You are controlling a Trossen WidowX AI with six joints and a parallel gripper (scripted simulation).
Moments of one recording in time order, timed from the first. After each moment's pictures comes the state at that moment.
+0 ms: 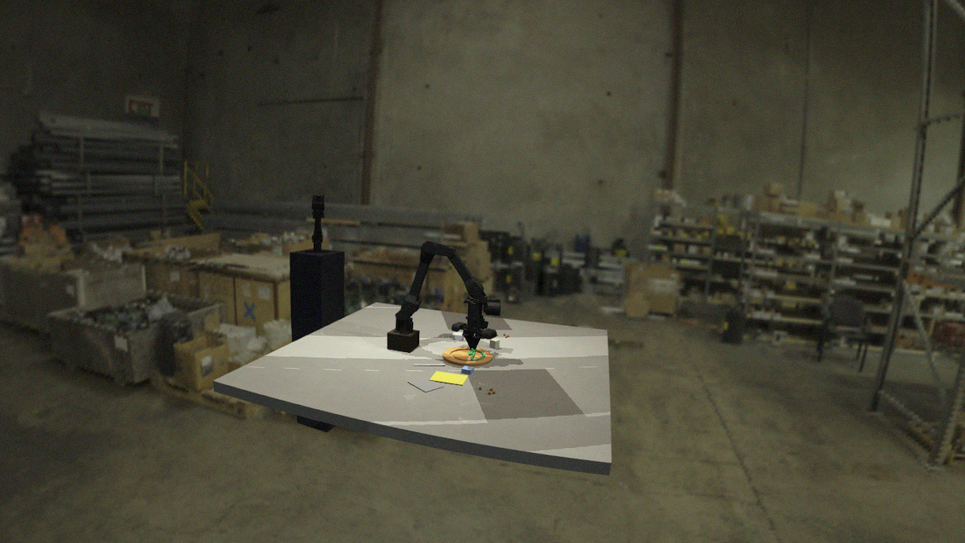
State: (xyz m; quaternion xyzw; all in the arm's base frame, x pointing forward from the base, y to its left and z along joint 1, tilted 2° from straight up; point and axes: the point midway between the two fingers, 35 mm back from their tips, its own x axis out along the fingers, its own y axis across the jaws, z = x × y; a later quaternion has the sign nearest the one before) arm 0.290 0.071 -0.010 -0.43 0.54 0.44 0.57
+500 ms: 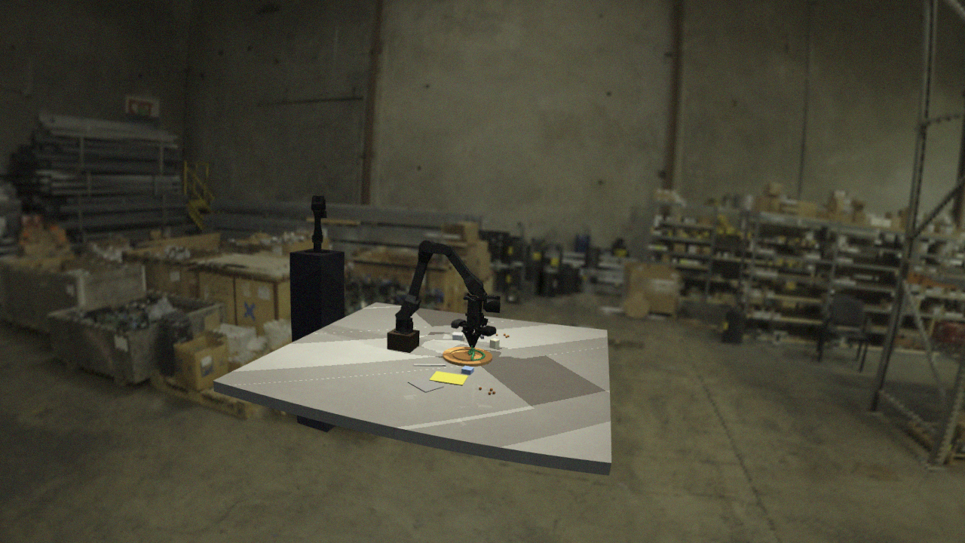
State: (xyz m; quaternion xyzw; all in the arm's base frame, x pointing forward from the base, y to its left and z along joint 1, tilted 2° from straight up) arm 0.286 0.070 0.002 -0.43 0.54 0.44 0.57
